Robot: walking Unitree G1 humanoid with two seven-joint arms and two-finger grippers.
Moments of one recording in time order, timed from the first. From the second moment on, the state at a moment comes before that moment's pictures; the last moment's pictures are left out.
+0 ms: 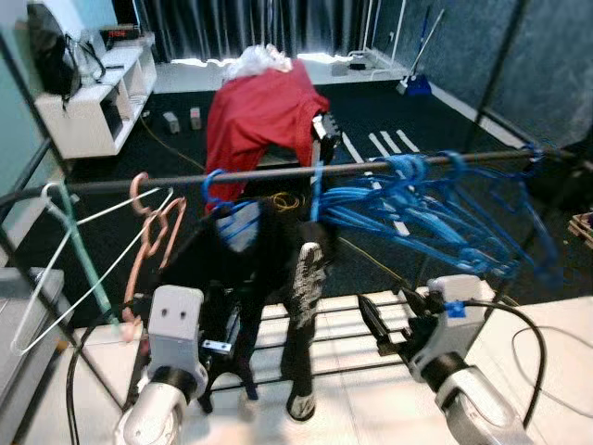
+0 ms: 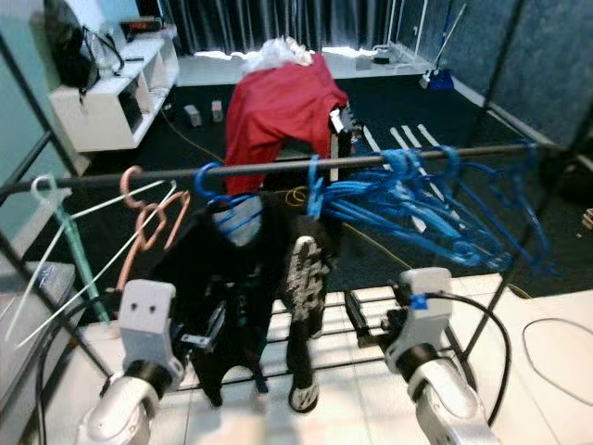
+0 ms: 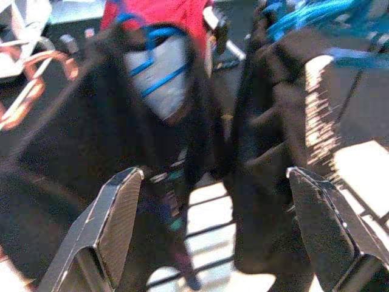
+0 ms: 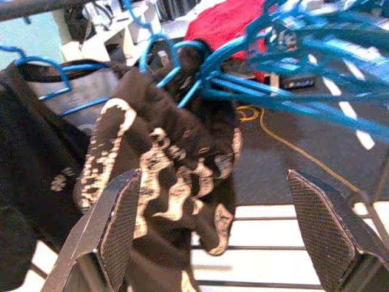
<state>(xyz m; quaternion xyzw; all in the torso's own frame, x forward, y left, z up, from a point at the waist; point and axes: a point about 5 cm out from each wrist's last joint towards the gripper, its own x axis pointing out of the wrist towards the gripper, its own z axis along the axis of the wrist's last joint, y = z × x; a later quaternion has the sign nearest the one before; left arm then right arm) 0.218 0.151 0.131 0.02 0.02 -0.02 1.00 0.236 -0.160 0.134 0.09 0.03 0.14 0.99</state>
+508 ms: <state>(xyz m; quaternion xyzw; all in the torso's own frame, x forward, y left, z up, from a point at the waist) 0.259 0.134 0.164 0.04 -0.04 -0.07 1.00 0.240 -0.159 0.141 0.09 0.03 0.15 0.98</state>
